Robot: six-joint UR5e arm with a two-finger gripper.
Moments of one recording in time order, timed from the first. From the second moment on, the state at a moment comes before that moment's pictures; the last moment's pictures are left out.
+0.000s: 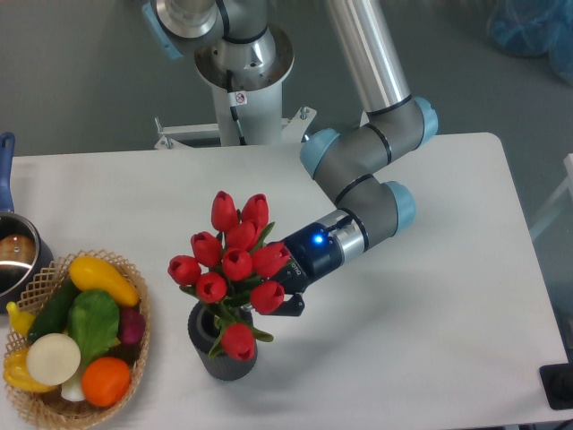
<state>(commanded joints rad) 2.59 -2.14 -1.79 -0.87 -0.14 1.64</state>
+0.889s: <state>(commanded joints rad) 2.58 -2.18 -1.79 -0.87 -0.13 1.70</state>
